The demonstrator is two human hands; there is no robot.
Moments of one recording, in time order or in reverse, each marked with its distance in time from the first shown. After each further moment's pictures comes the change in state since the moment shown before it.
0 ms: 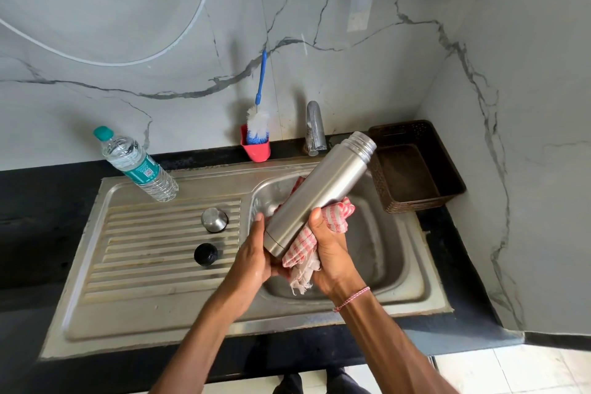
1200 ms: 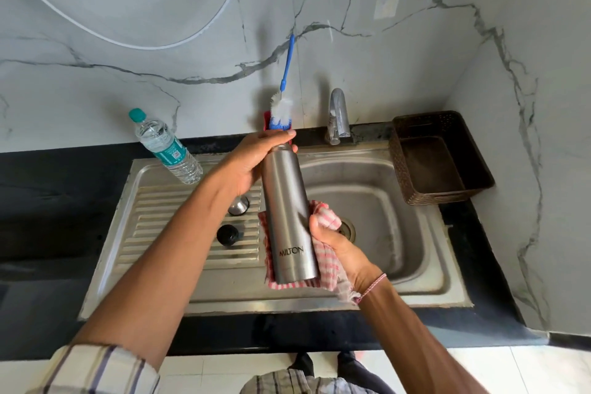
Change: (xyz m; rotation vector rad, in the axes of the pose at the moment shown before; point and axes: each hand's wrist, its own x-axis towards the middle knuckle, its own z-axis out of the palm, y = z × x) left_hand 0.081 0.122 -0.027 0.155 0.028 -0.024; right_hand -0.022 -0.003 -0.006 -0.404 -0.195 0.375
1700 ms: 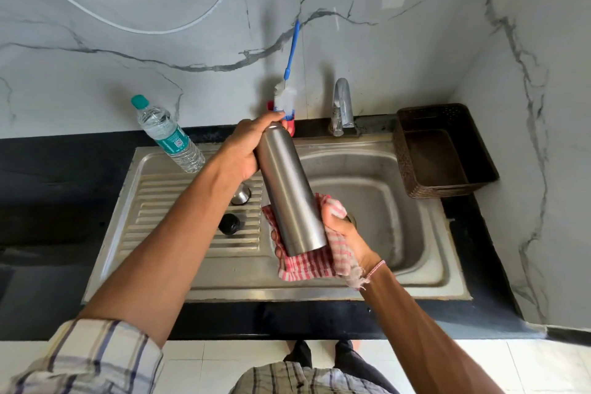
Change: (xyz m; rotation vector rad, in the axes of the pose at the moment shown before) left_hand 0.005 -0.001 -0.001 -0.205 0.110 0.004; right_hand 0.017 0.013 -0.013 0.154 -0.101 0.004
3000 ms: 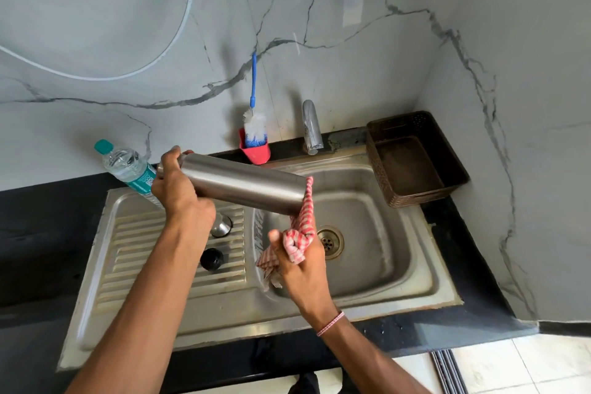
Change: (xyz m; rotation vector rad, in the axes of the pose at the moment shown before) left_hand -0.010 -0.005 -0.024 -0.542 0.581 0.291; right_hand 0.008 0.019 0.037 -0.612 0.535 -0.713
